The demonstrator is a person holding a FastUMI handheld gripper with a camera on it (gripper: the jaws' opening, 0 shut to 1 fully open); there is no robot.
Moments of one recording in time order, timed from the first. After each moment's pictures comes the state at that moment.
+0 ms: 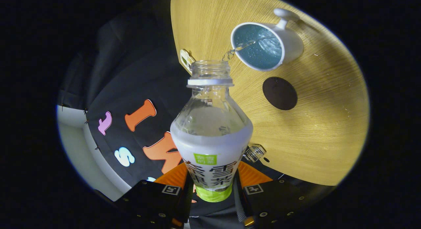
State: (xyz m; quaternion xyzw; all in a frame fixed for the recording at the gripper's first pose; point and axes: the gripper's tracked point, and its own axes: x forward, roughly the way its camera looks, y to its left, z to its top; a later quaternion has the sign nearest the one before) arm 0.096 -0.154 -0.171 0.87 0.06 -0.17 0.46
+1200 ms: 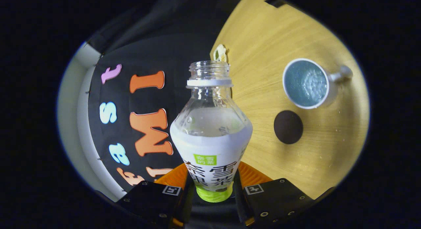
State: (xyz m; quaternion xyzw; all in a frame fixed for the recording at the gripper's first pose) arm 0.097 -0.162 -0.168 0.69 0.12 -0.18 0.69
